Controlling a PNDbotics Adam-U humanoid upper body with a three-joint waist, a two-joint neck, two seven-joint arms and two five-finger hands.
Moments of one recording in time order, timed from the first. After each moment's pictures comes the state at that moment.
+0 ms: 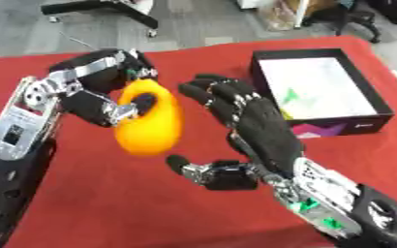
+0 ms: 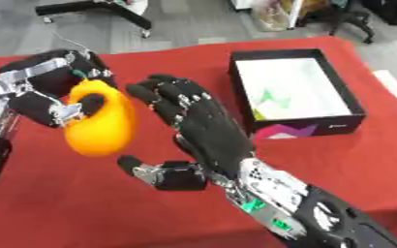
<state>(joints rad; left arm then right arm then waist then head) -0.76 0.26 -0.30 -1.47 0.22 -0.19 -0.90 -0.39 -0.44 0.68 -1.98 1.01 0.08 -0.35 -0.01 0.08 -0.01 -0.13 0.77</state>
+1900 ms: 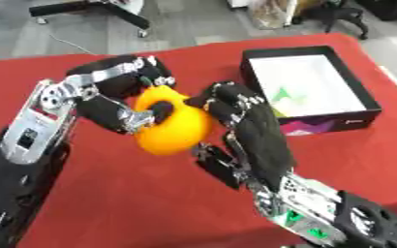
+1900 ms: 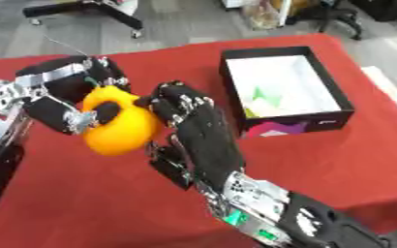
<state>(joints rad) -0.78 0.21 -0.36 -1.45 0.21 -0.14 -0.91 -0.39 -0.43 0.76 -1.98 0.87 0.32 -0.70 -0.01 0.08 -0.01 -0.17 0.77</state>
